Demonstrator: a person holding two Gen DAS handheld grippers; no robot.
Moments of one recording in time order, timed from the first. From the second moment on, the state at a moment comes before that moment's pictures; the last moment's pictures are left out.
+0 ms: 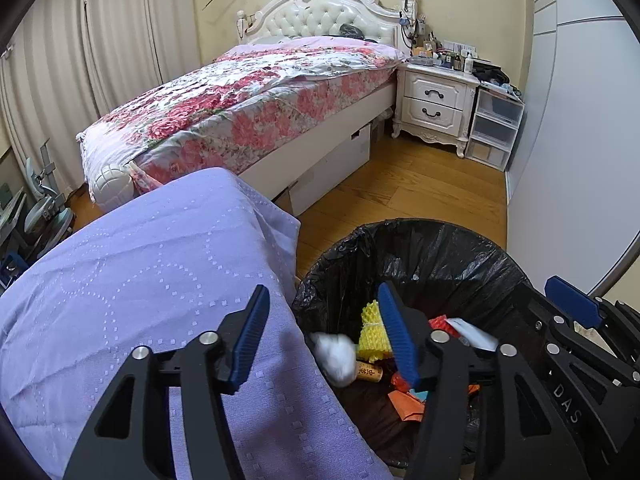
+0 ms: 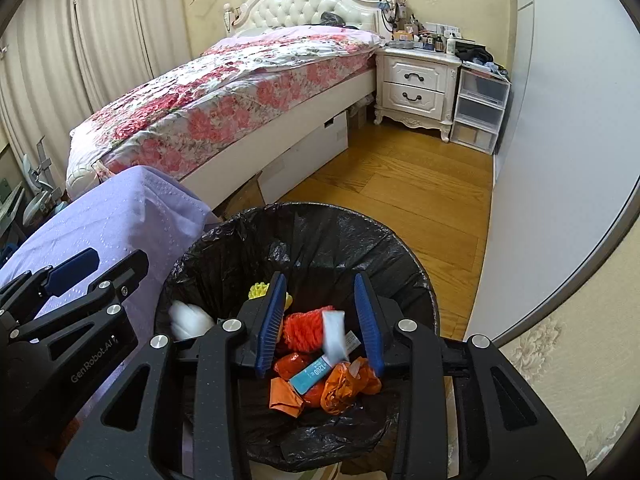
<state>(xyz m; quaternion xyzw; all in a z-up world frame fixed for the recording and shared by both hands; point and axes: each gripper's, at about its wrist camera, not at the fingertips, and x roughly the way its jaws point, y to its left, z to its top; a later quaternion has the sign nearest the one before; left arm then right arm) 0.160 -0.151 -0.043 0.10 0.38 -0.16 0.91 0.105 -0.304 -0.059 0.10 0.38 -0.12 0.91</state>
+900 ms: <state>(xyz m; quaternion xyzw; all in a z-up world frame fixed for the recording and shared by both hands) 0.131 -0.105 -0.017 0.07 0.36 -0.12 0.92 0.067 -0.284 -0.024 0.06 0.34 -0.15 0.92</state>
